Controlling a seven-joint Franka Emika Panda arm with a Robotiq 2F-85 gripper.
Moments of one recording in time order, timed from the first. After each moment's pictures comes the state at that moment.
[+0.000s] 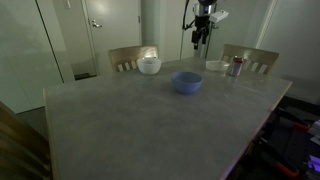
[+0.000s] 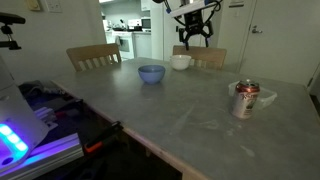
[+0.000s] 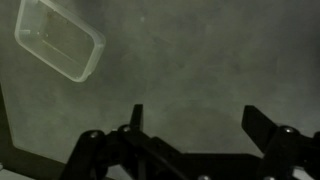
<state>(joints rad) -0.11 0.43 -0.11 -1.83 -0.24 2.36 -0.20</state>
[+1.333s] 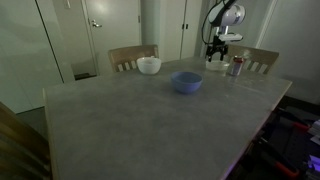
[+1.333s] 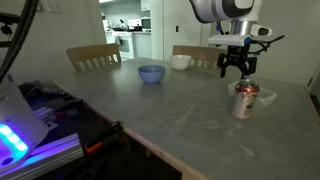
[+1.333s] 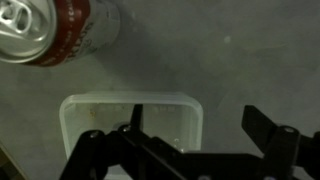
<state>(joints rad) -0.39 0.79 -0.15 -1.50 0.06 2.27 -0.13</state>
